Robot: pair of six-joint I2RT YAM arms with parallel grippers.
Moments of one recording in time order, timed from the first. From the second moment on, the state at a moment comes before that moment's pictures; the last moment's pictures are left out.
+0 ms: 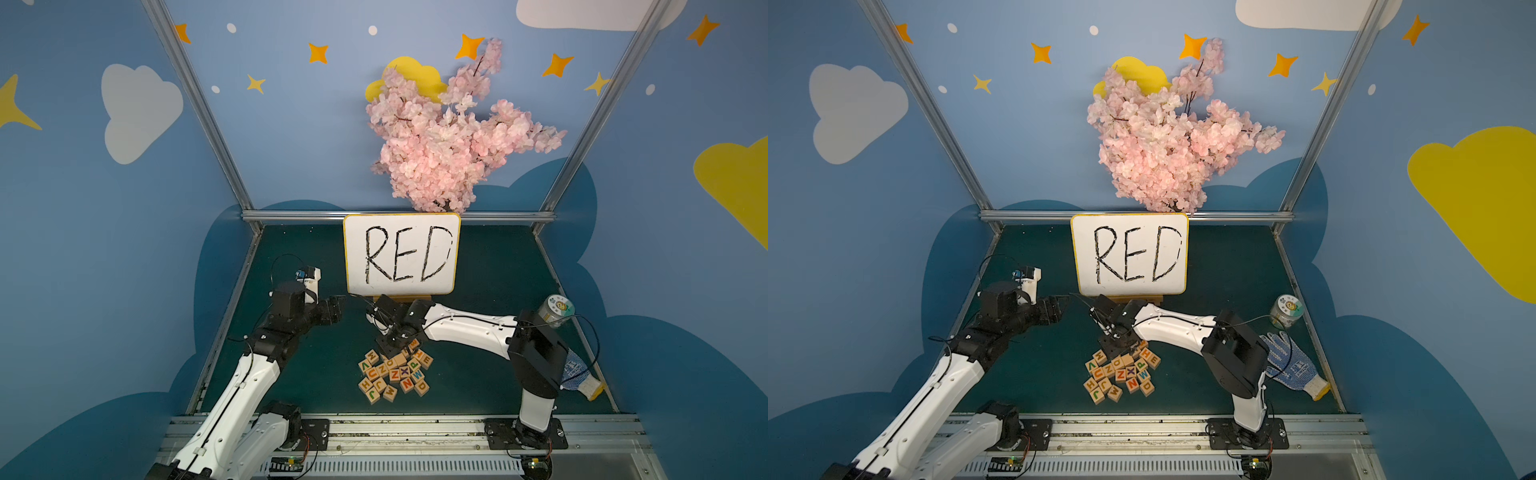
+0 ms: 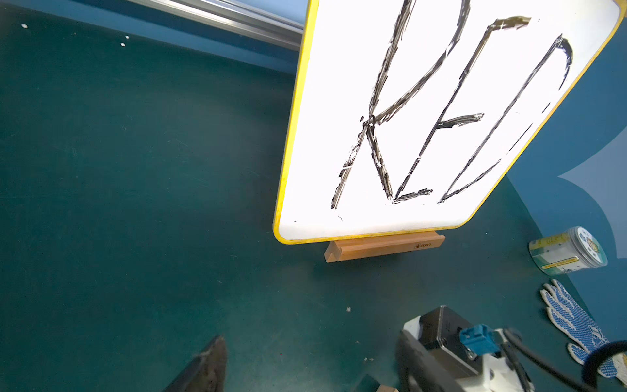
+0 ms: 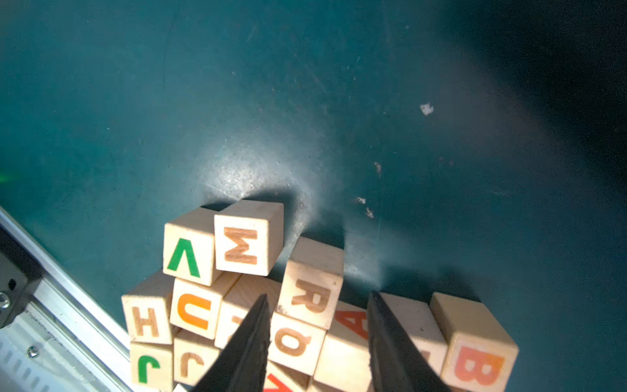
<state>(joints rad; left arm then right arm) -0.21 0.88 0.69 -0.39 0.19 -0.32 1.09 1.87 1.35 -0.72 -0.05 0.31</state>
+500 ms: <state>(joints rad) -0.21 0.89 0.69 -0.38 0.20 -0.32 1.10 1.92 1.38 -0.75 -0.09 0.31</state>
